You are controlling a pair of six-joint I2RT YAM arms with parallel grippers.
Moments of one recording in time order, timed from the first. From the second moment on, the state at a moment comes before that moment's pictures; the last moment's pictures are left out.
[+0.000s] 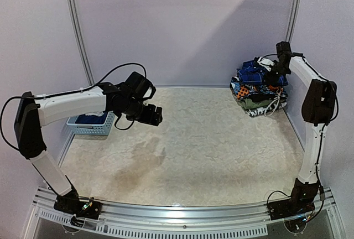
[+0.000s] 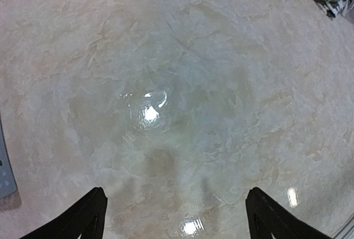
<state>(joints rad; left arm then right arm) -0.73 1.67 1.30 -0.58 -0.14 -0.39 -0.04 2.22 2.18 -0.79 -0.09 -0.92</state>
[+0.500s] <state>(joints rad) -0.74 1.67 1.29 -0.58 -0.14 -0.39 0.00 2.30 2.18 -0.70 0.09 -0.99</state>
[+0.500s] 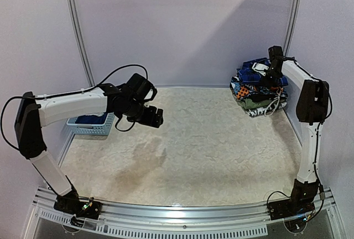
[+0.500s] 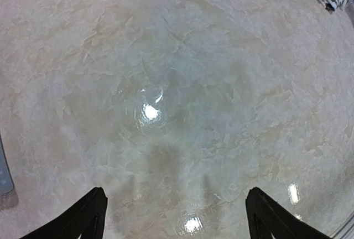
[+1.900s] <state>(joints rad) -0.77 1.68 1.27 -0.57 -0.13 -0.39 -0.01 2.11 1.92 -0.54 0.23 -1.03</state>
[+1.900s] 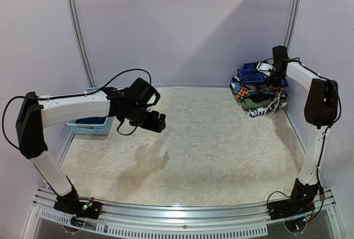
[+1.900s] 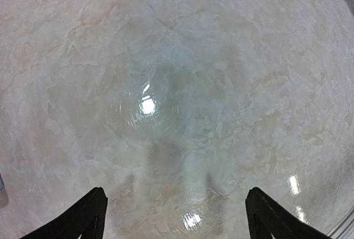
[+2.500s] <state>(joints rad) -0.78 1.68 1.26 -0.57 -0.13 -0.39 -0.01 2.29 2.10 -0.59 0.23 -1.07</state>
